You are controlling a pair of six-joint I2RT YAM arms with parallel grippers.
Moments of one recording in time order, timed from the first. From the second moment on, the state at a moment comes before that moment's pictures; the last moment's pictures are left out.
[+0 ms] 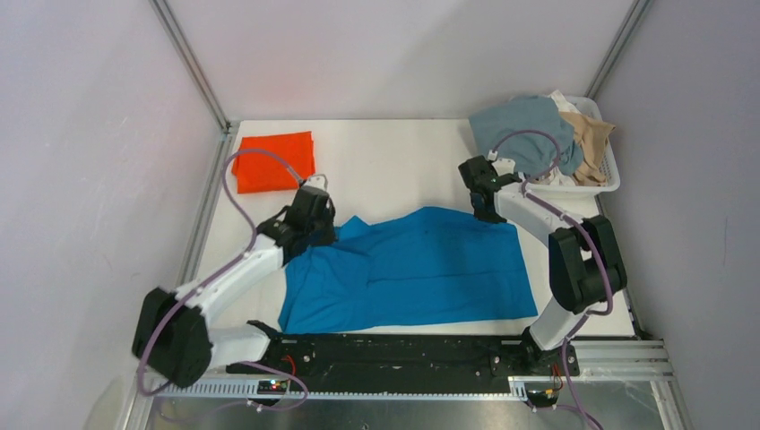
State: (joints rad) left arm -0.49 1.27 0.85 -0.42 -0.17 -0.49; right arm 0.38 1.70 1.18 -0.66 0.56 0.59
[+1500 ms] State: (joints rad) left arm -0.77 0.58 0.39 -0.73 -0.06 -0.89; right arm 0.43 1.33 0.82 -0.85 0.60 0.79
